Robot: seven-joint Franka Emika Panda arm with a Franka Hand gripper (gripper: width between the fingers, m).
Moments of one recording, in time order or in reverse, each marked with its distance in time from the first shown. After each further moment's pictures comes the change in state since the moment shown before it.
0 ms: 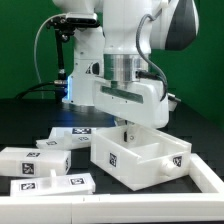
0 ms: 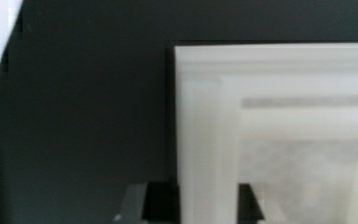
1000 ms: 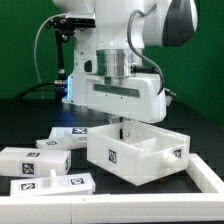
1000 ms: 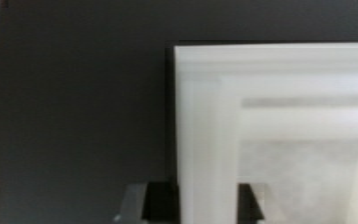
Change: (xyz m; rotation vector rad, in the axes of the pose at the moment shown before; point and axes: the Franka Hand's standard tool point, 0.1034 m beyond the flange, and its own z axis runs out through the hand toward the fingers) arm 0.011 -0.003 -0.012 0.025 -0.018 -0.198
